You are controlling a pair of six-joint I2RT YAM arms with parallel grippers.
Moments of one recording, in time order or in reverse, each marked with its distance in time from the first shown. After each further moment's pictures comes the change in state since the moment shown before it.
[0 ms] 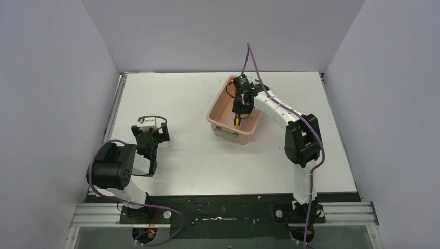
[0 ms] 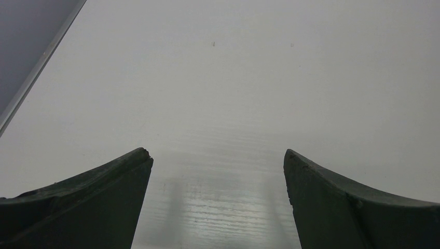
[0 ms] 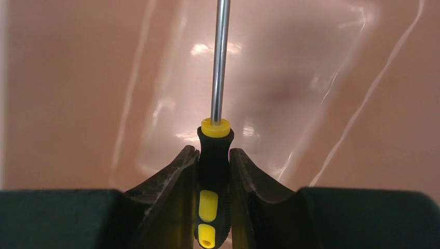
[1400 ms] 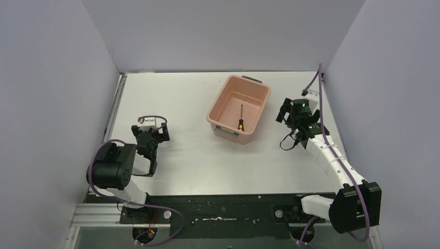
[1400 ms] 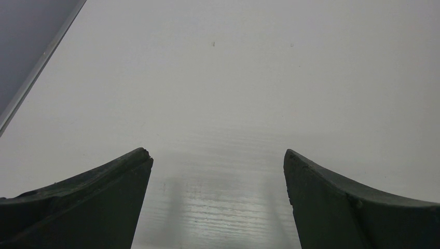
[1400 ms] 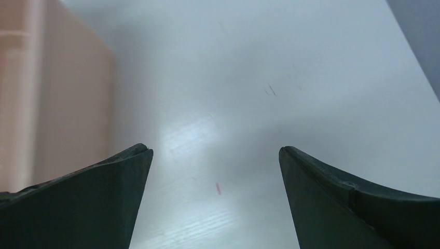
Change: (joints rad) left arm 0.000 0.000 0.000 0.000 0.000 0.000; right arm -0.292 -0.791 -0.789 0.350 0.248 -0.146
